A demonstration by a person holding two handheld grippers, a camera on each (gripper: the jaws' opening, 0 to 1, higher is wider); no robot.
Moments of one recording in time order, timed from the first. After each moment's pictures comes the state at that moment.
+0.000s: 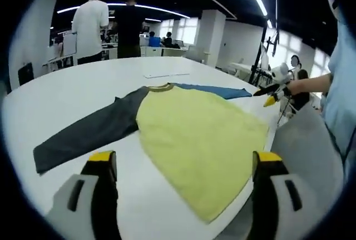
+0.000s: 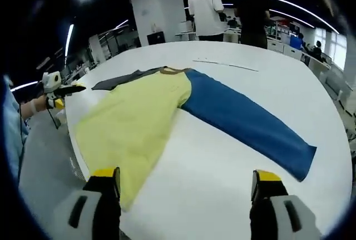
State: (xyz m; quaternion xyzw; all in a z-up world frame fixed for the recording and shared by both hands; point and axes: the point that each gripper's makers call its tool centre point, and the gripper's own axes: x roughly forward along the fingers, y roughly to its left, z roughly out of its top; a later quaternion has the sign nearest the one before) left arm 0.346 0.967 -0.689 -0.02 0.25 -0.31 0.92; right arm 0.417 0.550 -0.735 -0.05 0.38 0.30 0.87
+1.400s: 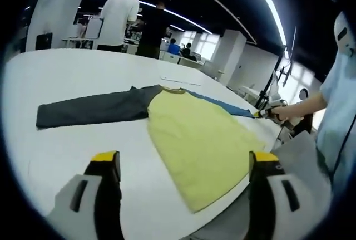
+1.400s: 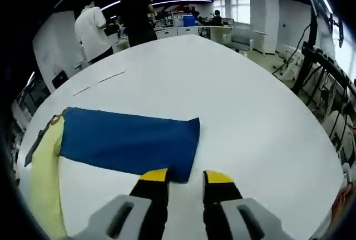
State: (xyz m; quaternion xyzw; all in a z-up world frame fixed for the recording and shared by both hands) left arm 0.318 0.988 -0.692 -0.12 0.24 -0.26 0.93; right arm 0.480 0.393 -0.765 0.06 0.40 -0.03 0.91
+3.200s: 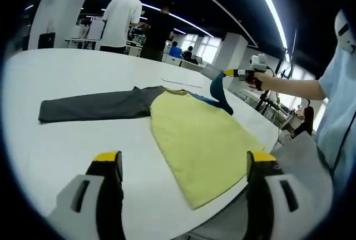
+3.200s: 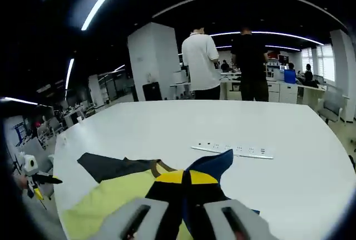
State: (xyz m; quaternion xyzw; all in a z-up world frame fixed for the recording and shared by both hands) left arm 0.309 0.995 -0.694 -0.13 0.23 -0.25 0.93; right arm 0.597 0.711 -0.611 0.02 0.20 0.32 0.92
